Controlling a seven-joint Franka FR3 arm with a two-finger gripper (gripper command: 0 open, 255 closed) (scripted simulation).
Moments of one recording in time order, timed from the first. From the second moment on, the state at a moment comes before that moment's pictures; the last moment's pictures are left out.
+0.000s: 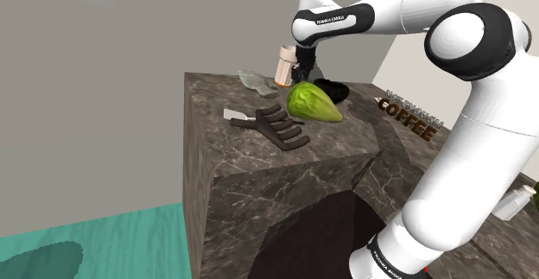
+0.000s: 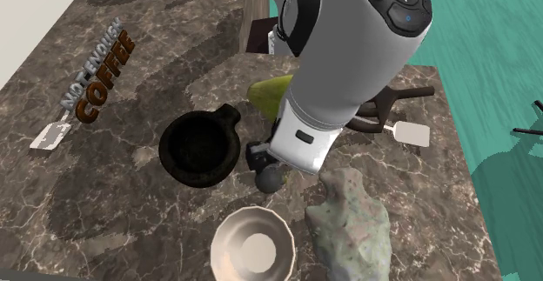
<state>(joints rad) -0.19 0.19 -0.07 -1.72 -0.30 1.97 -0.29</state>
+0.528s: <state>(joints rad) -0.20 0.21 -0.05 -1.72 -0.33 1.96 -0.29</state>
